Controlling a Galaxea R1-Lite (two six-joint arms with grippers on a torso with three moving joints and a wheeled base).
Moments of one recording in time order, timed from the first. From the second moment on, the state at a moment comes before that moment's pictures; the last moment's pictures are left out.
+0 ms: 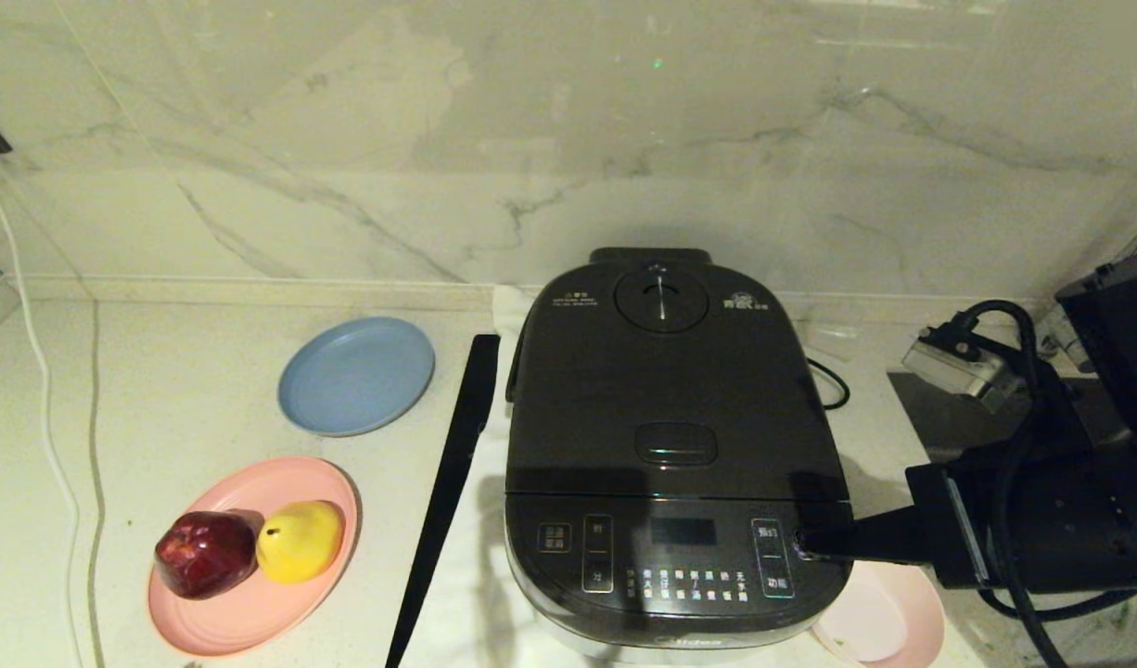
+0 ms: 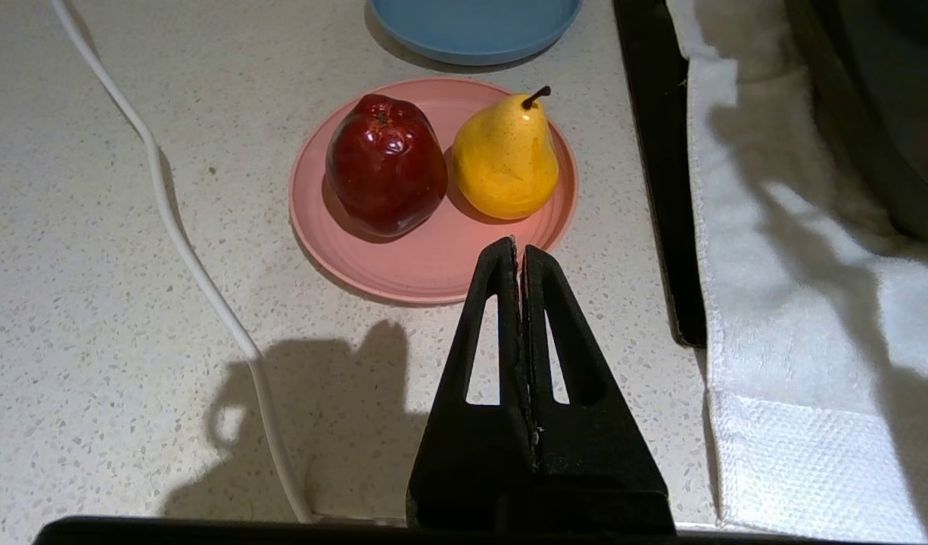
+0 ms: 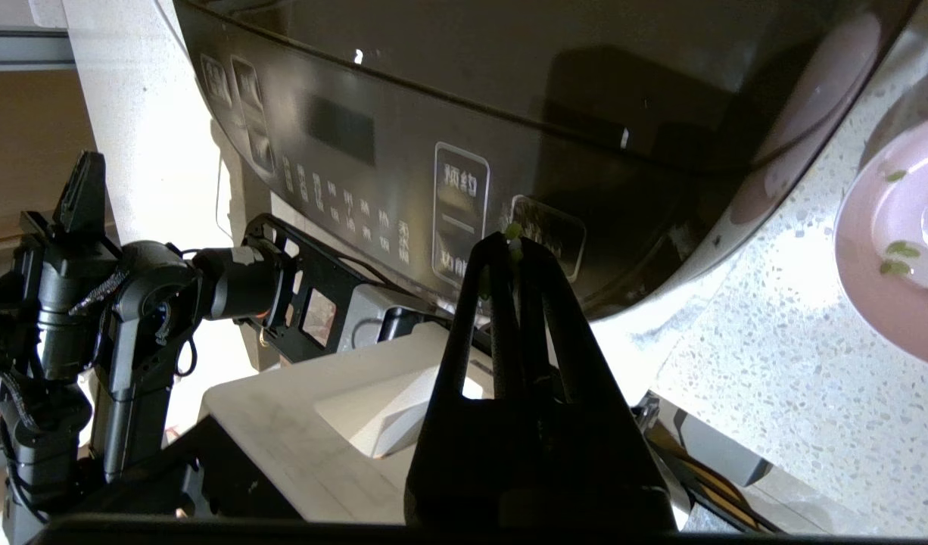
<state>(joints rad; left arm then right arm) -0.02 0.00 -0.02 0.05 -0.01 0.04 0.63 1.38 -1.04 0.38 0.29 0.58</state>
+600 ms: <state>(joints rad) -0.02 0.00 -0.02 0.05 -0.01 0.04 0.62 1.42 -1.06 0.33 0.29 0.59</state>
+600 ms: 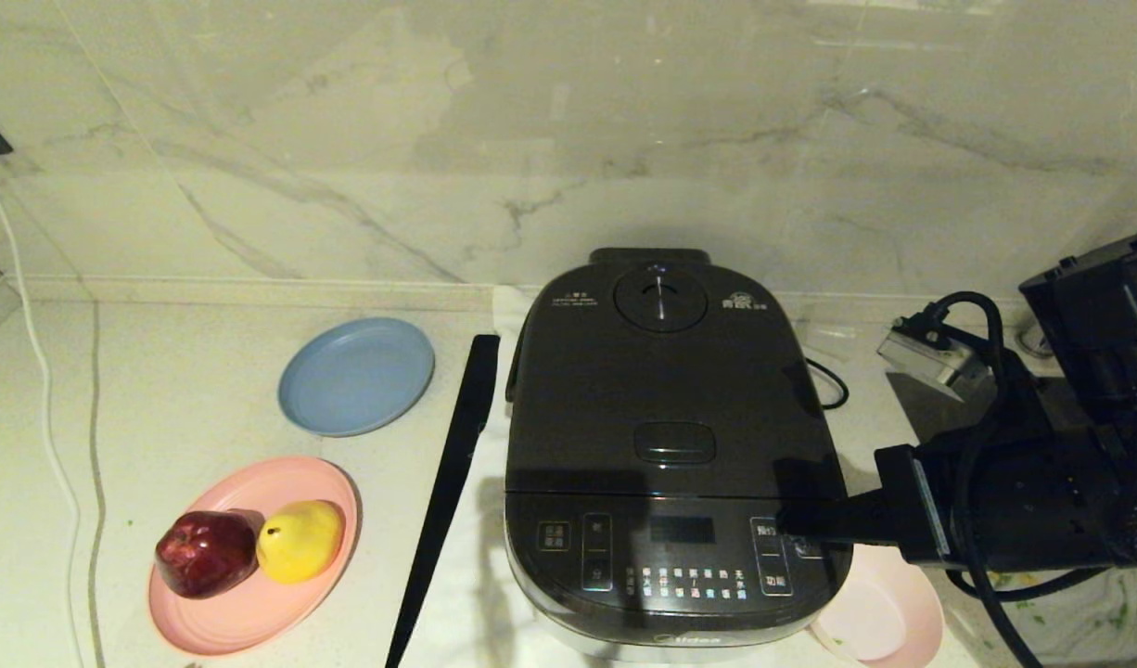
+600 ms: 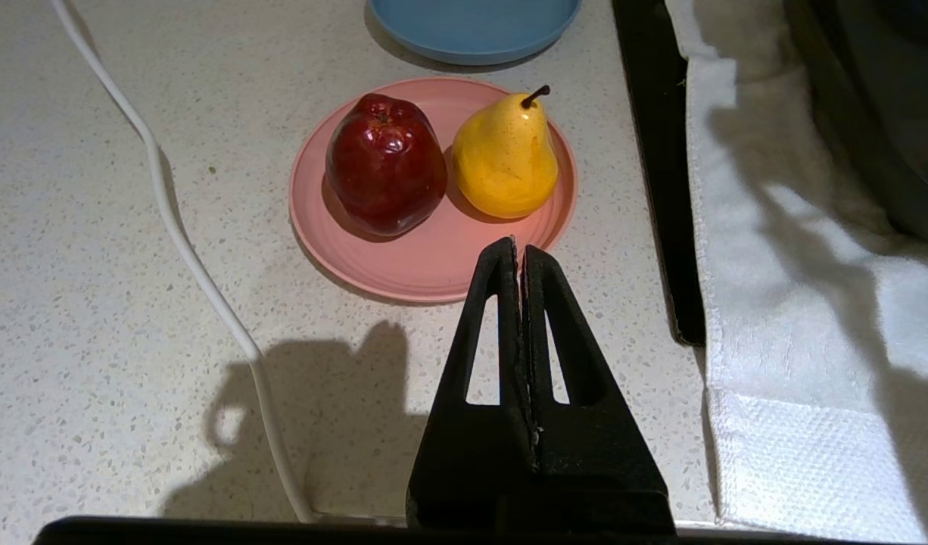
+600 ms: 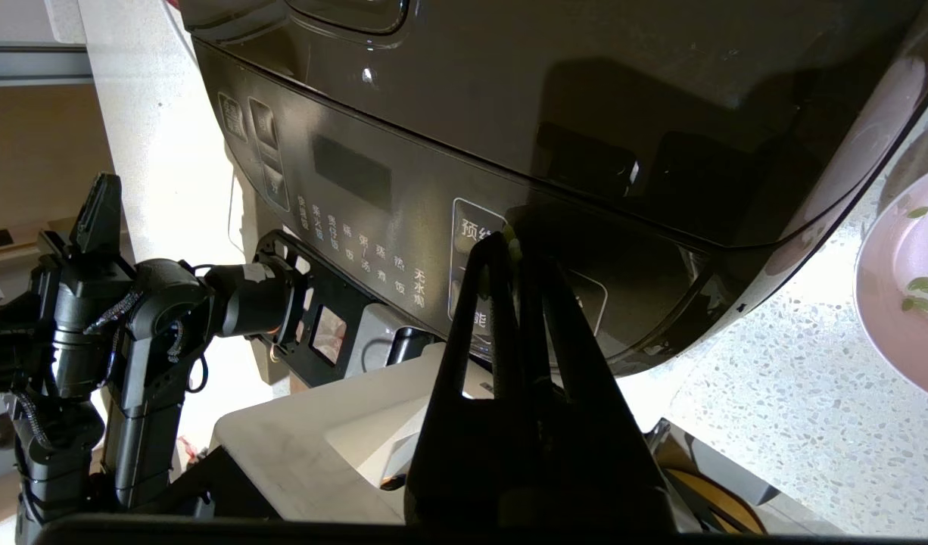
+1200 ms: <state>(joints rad) -0.02 0.00 -0.02 0.05 -0.01 0.04 0.61 1.39 -1.03 0.34 0.29 0.59</state>
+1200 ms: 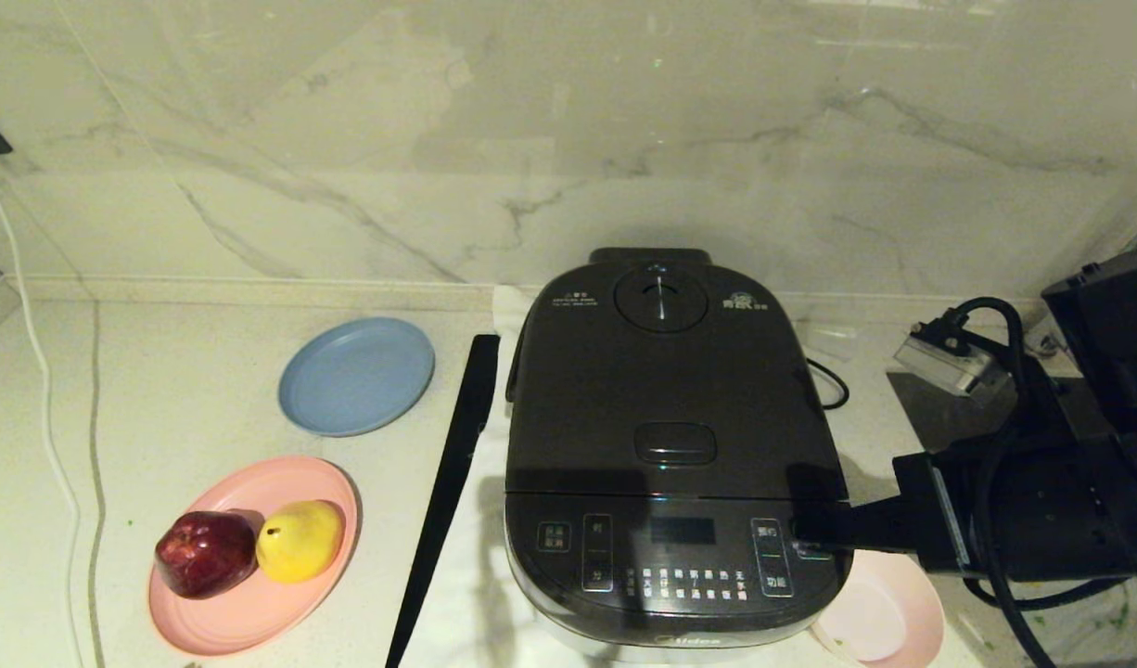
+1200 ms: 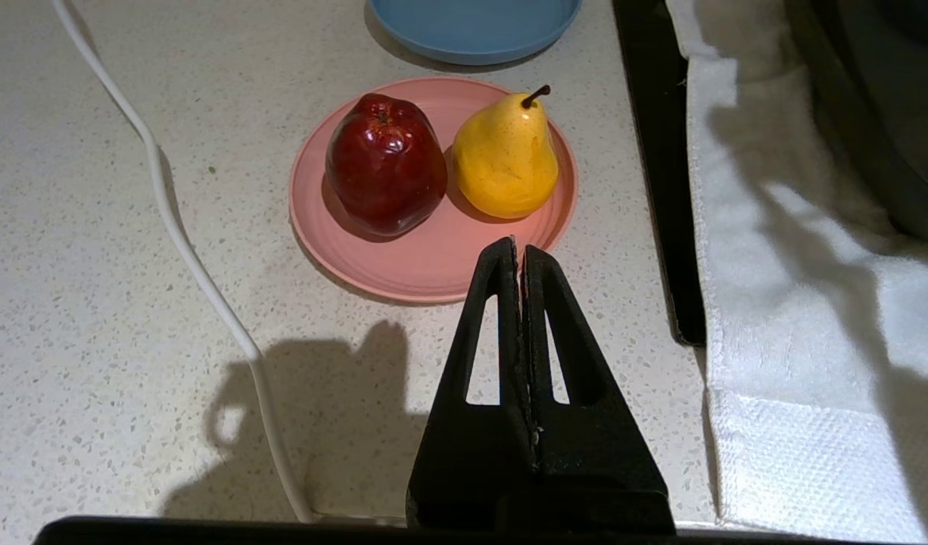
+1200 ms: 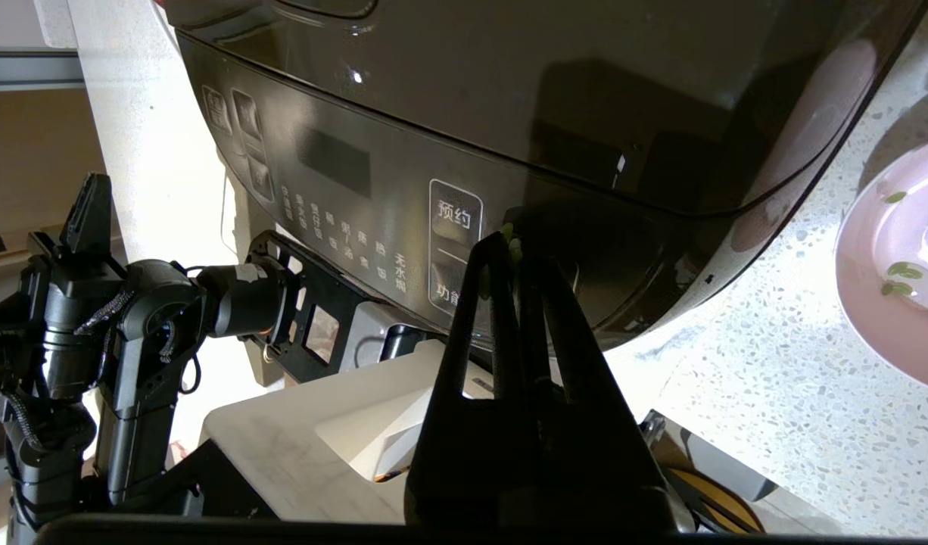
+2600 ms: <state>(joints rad) -0.02 0.00 -0.02 0.05 -0.01 0.04 0.59 1.34 -1.13 0.34 0.28 0.65</state>
